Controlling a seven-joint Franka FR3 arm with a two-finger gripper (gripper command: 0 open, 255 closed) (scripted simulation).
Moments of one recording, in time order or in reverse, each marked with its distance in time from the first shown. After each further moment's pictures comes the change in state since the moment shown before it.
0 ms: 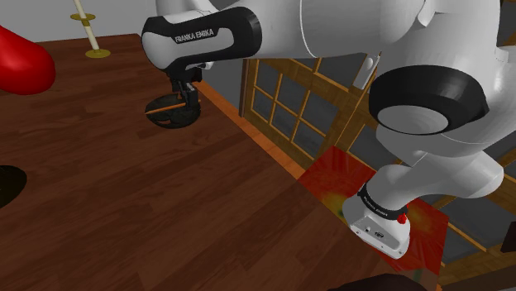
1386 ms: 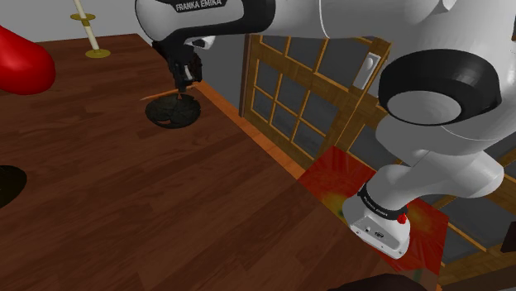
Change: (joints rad) arm 0.023 0.044 -0.055 0.065 -0.054 -0.098 0.026
